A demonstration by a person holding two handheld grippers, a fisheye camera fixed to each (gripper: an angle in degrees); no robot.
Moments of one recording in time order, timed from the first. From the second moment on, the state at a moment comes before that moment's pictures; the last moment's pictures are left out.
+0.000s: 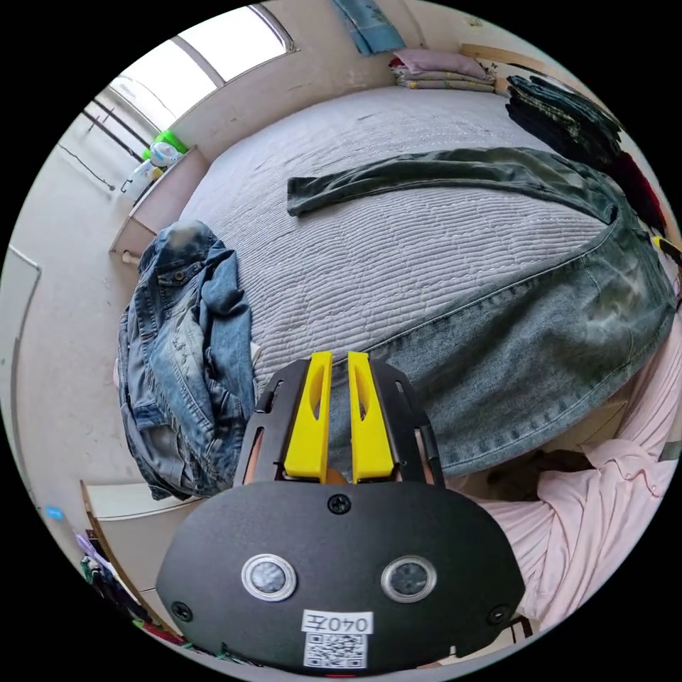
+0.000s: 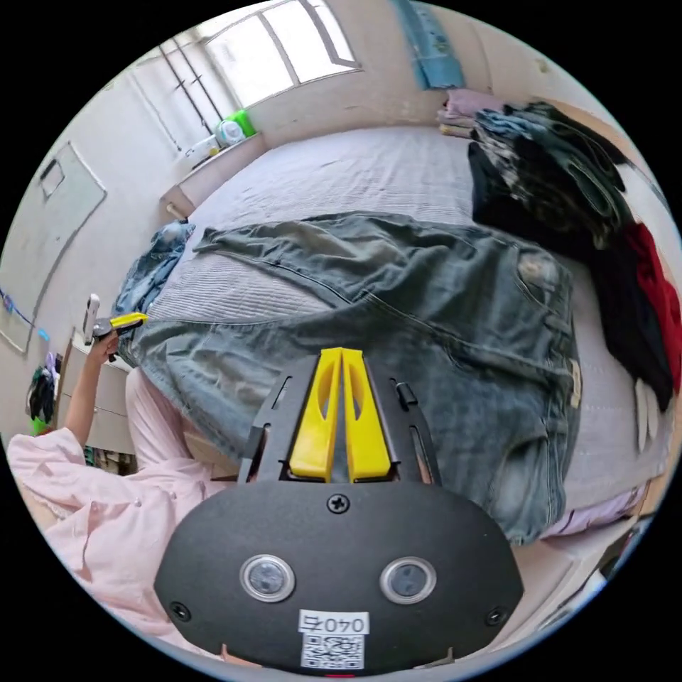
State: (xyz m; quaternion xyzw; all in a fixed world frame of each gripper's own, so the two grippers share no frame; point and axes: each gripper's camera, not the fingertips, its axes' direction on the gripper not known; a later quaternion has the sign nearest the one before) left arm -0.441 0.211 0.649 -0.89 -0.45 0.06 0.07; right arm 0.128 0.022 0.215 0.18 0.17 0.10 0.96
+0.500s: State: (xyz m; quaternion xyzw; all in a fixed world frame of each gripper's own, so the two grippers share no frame) left arm -0.536 0.184 0.640 -0.84 -0.51 0.00 0.18; right arm 0.081 -0.054 0.249 0.19 0.17 -0.01 0.97
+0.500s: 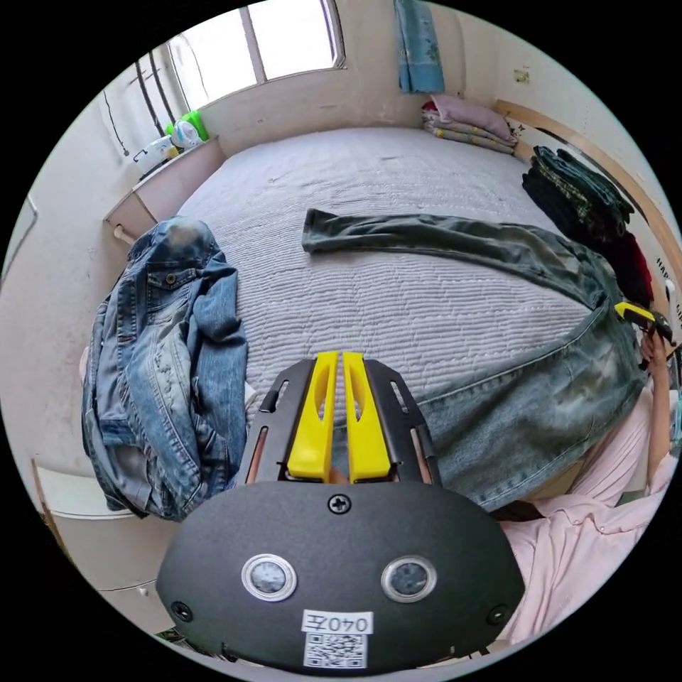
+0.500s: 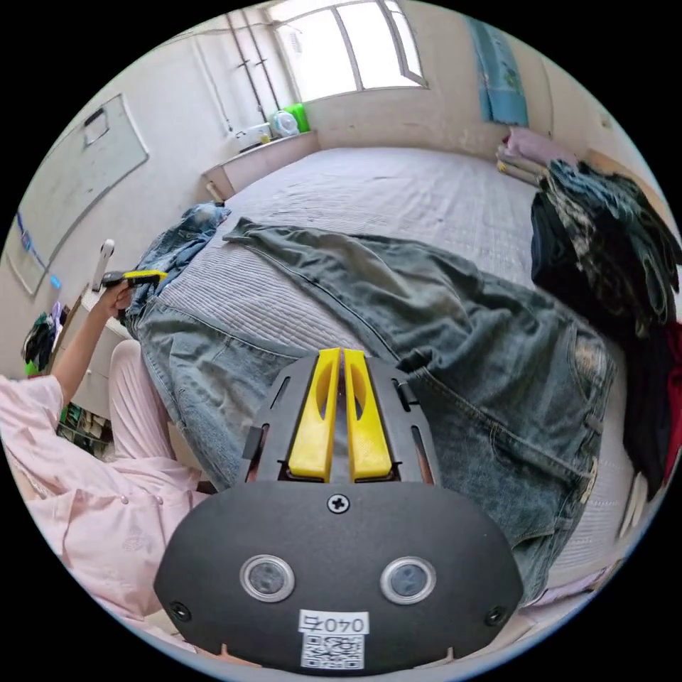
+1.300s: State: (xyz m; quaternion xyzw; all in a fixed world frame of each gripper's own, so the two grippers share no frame) left arm -0.901 0.183 0.517 -0.74 -0.62 -0.12 0.20; right arm 0.045 -0.245 0.316 0.10 0.24 -0.13 0.96
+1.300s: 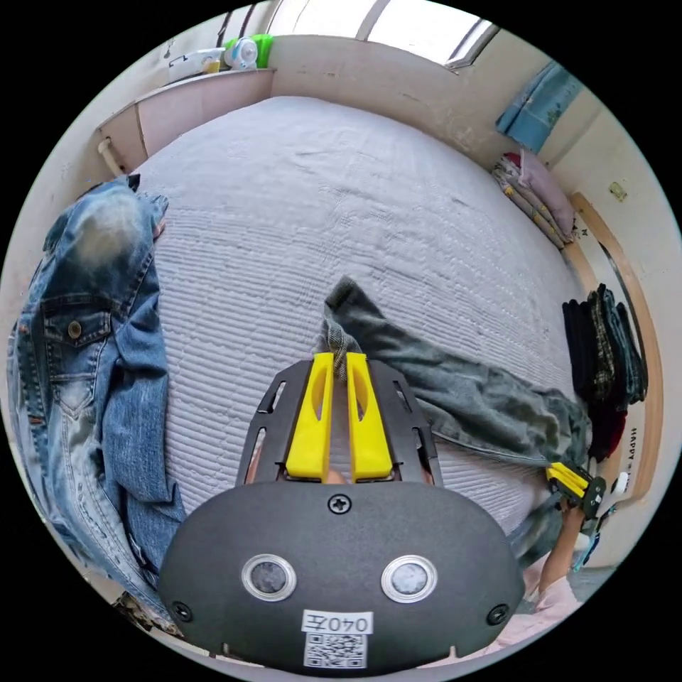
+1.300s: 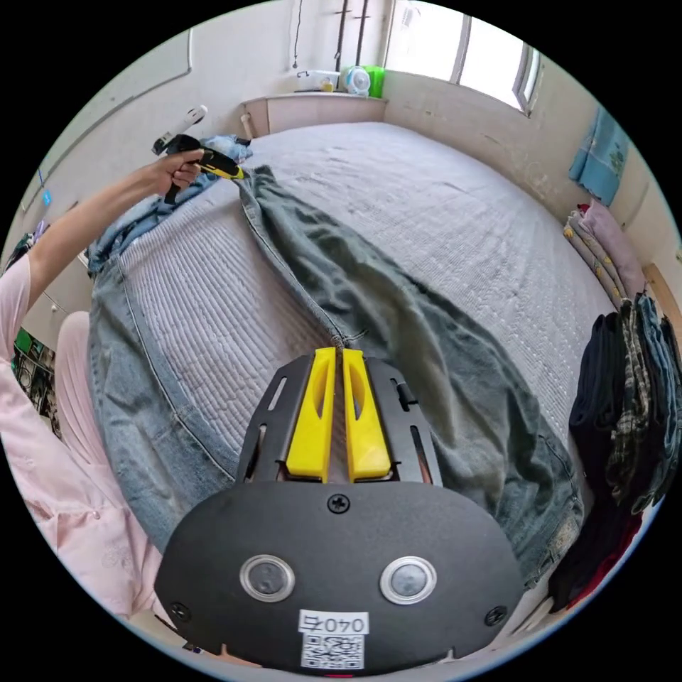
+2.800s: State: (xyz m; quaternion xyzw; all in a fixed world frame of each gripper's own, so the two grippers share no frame) left arm -0.936 0.171 0.091 -0.76 -0.65 0.06 0.06; right arm 0.120 -0.214 0.208 0.15 0.22 0.05 0.96
